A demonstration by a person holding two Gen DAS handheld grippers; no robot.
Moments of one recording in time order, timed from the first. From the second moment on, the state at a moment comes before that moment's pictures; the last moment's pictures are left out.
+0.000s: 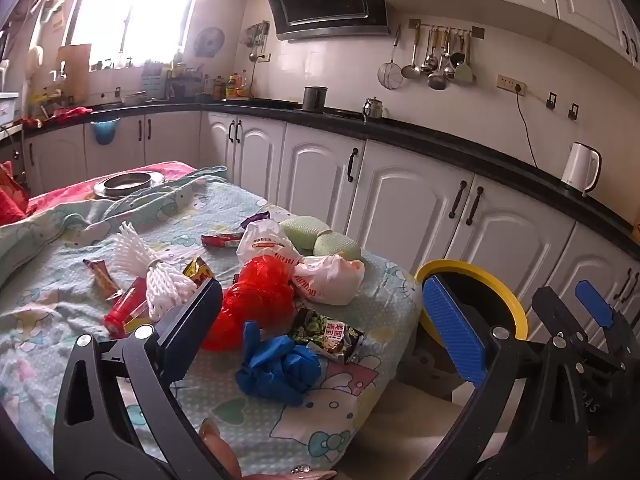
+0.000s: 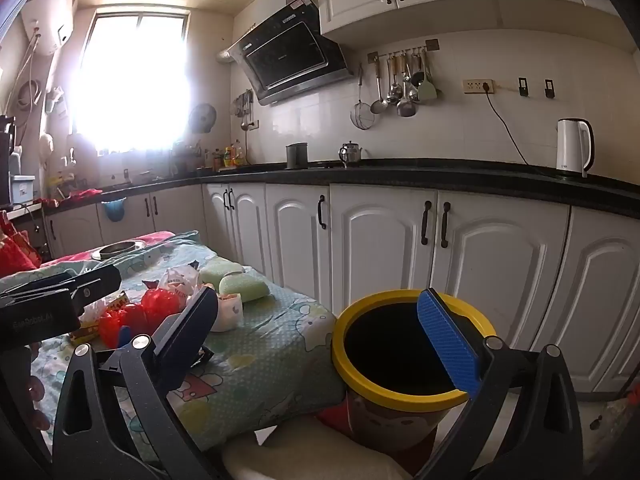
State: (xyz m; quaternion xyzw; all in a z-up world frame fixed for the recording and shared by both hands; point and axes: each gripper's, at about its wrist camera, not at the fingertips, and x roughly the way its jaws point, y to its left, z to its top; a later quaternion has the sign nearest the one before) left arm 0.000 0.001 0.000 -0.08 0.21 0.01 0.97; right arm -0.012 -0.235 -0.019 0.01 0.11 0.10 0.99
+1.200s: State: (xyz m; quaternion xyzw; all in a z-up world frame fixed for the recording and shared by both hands) left arm -0.001 -0.001 0.000 -0.08 0.21 0.02 0.98; right arm -0.010 -0.232 -0.018 0.01 0.12 0.10 0.99
